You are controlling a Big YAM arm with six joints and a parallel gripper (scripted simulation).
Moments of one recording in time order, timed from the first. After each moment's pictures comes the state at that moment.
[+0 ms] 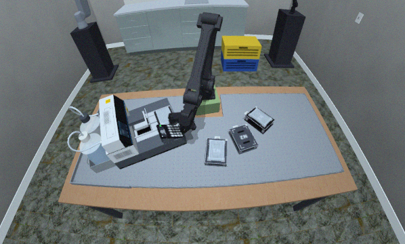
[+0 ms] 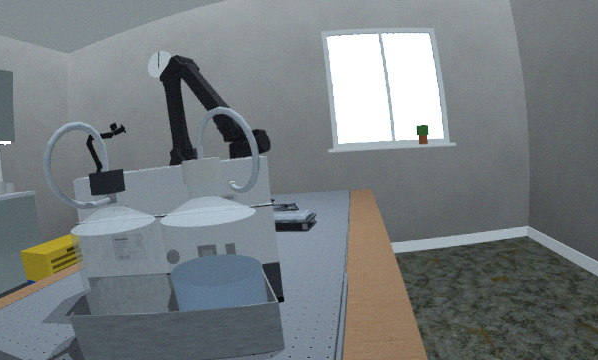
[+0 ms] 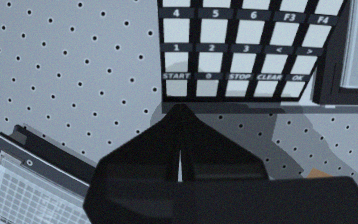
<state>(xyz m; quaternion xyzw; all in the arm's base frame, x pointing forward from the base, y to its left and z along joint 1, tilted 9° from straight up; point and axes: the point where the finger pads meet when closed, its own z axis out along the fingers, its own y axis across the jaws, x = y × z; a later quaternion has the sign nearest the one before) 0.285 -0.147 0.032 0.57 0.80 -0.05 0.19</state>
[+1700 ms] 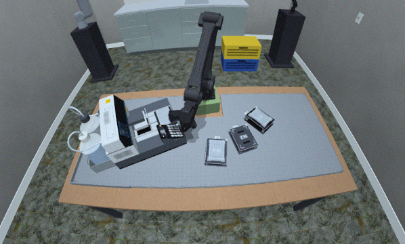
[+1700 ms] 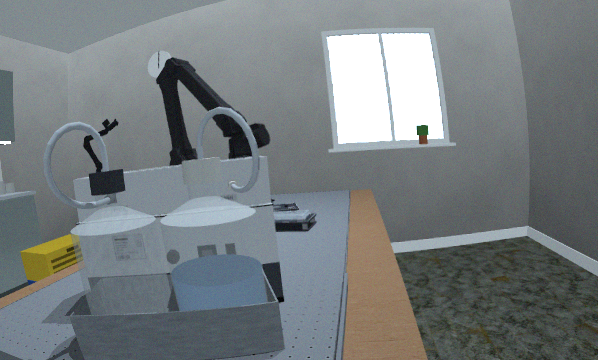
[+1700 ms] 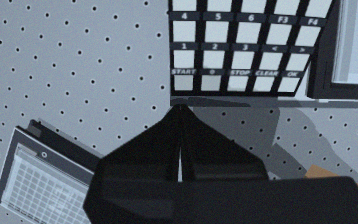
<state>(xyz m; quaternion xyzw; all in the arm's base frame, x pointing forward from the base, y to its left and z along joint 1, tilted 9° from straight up) 0.285 -0.145 0.049 0.57 0.80 -0.05 0.20</state>
